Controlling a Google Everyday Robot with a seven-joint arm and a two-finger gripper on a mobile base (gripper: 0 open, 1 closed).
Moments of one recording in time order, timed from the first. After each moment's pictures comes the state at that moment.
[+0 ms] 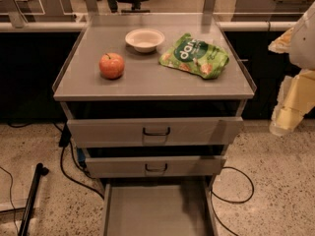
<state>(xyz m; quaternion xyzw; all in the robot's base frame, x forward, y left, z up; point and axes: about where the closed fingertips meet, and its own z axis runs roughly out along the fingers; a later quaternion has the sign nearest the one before) 0.438 -0.217 0.976 -0.60 0.78 -0.03 0.16</state>
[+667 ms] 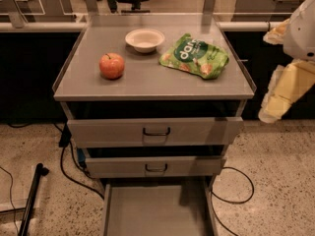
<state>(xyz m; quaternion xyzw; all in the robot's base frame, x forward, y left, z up) 0.460 -0.207 0.981 -0.60 0.78 -0.02 0.20</state>
